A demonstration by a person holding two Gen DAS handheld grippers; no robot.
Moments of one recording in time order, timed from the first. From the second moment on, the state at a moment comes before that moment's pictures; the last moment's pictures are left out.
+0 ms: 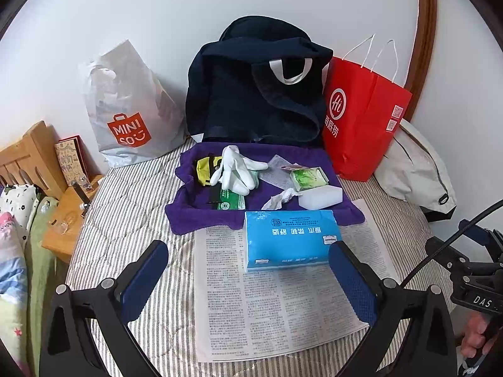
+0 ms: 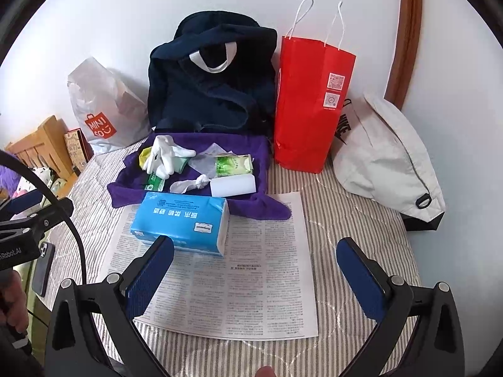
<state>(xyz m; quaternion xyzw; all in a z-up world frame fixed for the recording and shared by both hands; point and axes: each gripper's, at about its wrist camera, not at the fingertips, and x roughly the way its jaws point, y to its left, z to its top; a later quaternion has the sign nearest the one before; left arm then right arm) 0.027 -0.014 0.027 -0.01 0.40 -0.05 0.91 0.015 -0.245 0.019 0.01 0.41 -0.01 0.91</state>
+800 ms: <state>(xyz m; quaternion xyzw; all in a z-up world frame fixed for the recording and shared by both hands) 0.024 -0.010 0.029 -0.01 0.40 -0.04 0.91 0.014 -0.241 0.019 0.00 0.41 0.00 0.91</state>
